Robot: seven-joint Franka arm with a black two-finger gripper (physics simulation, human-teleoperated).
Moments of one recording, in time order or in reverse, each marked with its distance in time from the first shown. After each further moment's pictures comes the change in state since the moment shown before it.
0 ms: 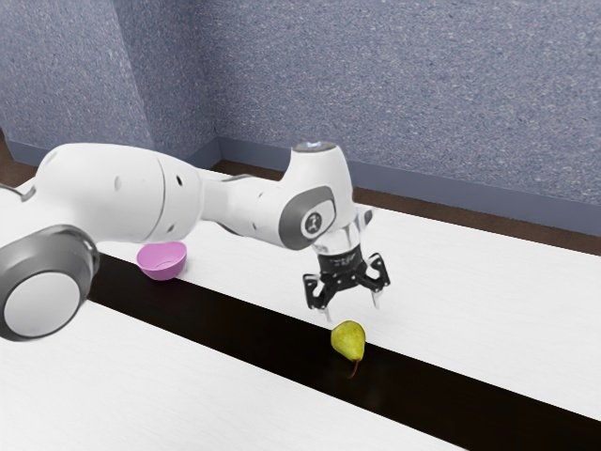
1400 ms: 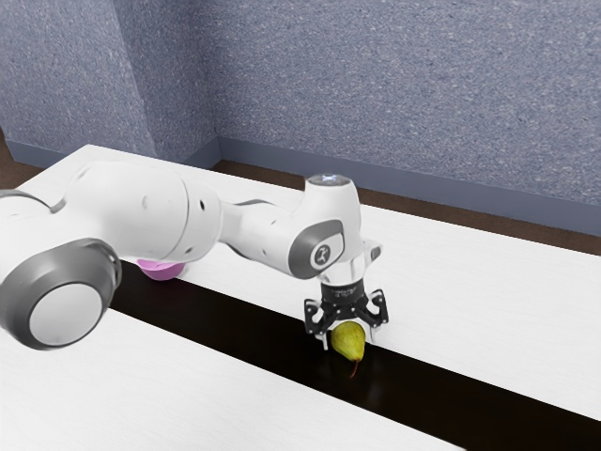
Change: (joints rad) arm -0.022 0.081 0.001 -0.005 0.032 0.006 0.120
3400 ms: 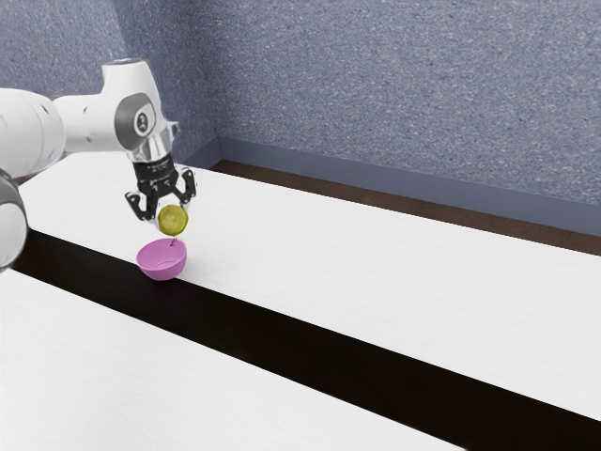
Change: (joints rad) arm 0.403 -0.191 0.251 0.064 0.043 -0.244 0.006
